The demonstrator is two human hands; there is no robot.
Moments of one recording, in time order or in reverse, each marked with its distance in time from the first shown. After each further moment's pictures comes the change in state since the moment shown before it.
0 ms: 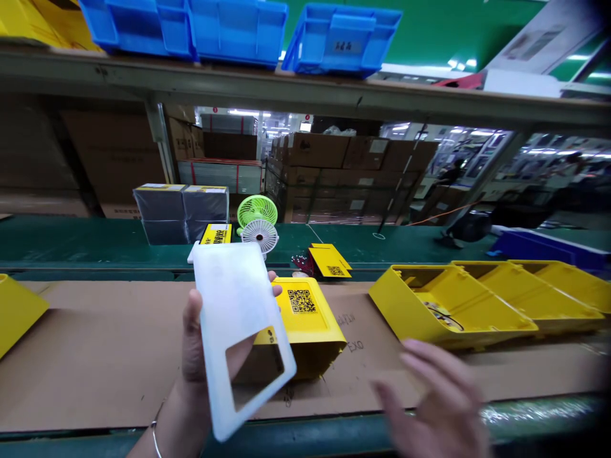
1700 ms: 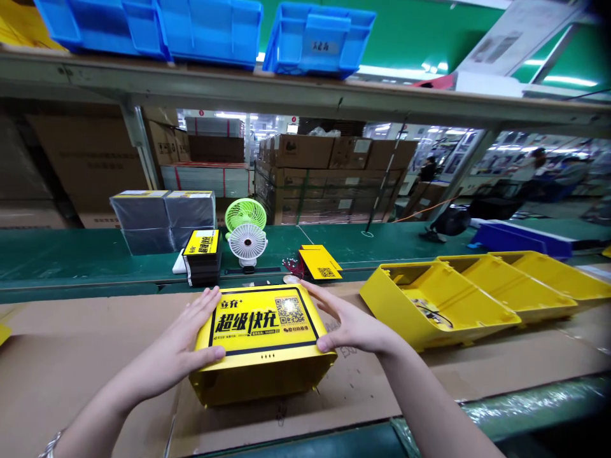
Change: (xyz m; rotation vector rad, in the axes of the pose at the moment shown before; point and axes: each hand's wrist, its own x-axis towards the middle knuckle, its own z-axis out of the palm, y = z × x) left_hand 0.014 0.040 -0.093 1.831 -0.230 -0.144; right_hand 0.083 0.069 0.058 0.527 -0.849 0.400
